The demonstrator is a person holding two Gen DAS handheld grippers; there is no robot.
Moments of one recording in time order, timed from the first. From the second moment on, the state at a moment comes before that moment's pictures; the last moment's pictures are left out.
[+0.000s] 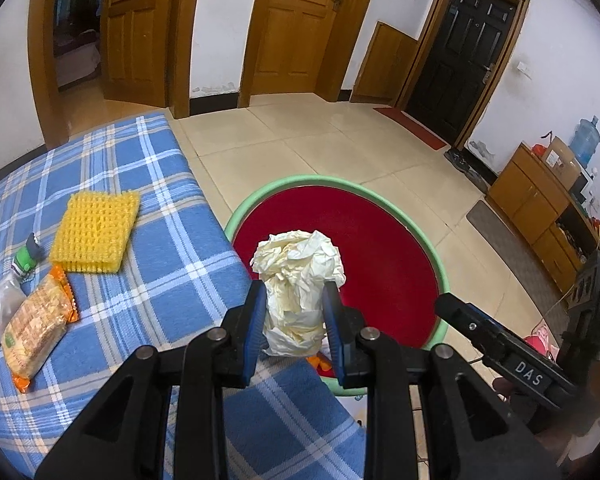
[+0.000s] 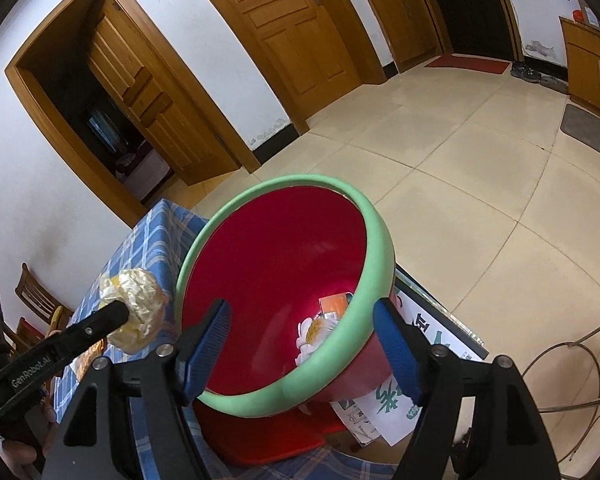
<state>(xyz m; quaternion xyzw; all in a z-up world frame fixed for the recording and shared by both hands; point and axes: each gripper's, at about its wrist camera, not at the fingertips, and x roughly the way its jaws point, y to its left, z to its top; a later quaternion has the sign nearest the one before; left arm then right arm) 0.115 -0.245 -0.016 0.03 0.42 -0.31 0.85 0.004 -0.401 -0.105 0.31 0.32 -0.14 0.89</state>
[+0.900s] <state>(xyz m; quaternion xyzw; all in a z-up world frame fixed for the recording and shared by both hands) 0.122 -0.226 -0.002 0.03 0.40 -0.29 0.87 -0.005 -0.393 -0.085 0.30 0.30 -0.14 0.89</state>
